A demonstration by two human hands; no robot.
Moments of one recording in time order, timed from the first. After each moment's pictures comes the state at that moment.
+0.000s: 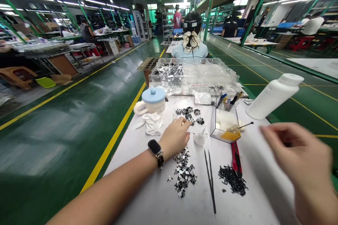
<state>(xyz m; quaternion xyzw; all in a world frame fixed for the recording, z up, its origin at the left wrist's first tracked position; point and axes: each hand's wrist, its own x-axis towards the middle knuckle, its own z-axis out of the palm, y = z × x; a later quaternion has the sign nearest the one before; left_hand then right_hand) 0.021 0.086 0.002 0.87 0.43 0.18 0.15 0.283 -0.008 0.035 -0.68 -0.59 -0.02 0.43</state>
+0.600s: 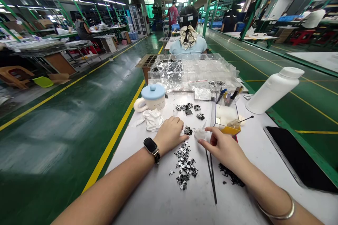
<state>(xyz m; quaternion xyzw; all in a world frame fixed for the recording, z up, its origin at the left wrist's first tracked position) 0.003 0.091 -0.008 0.89 0.42 0.11 0.09 0.199 0.019 -0.010 -0.70 -0.65 0.21 0.20</state>
